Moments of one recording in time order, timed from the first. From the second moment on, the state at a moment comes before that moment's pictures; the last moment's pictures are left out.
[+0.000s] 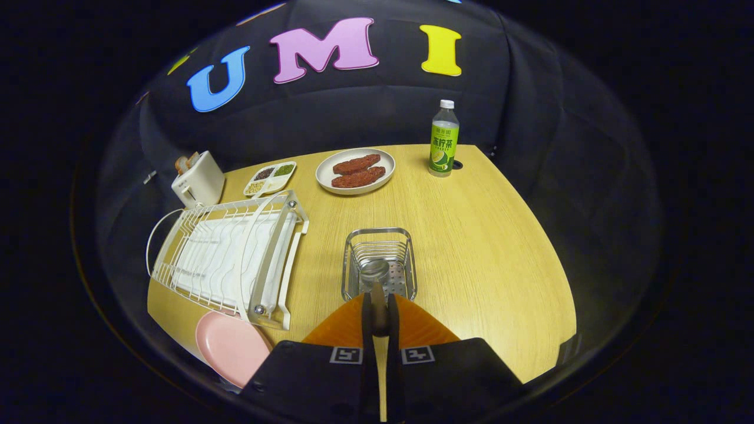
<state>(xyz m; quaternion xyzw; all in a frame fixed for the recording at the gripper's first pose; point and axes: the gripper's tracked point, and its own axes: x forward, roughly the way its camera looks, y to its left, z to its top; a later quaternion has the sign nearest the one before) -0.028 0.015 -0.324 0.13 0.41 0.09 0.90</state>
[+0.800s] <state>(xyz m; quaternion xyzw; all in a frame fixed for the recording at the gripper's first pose) -0.083 0.032 -0.181 0.17 0.35 0.19 0.90</state>
